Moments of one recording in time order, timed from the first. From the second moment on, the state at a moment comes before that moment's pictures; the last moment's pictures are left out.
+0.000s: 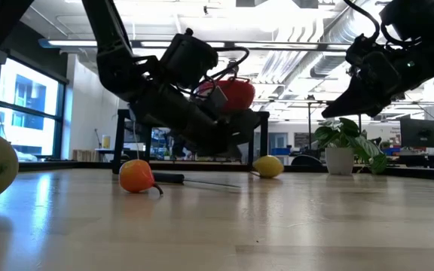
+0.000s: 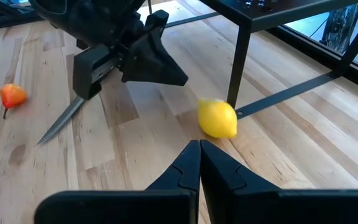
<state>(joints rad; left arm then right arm) 0.01 2.05 0.97 0.65 -0.65 -0.48 0.04 0.84 0.23 0.14 0.38 0.28</state>
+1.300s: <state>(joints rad) 0.01 2.05 0.97 0.68 -0.64 -0.53 -0.15 1.66 0.37 0.81 0.35 0.27</state>
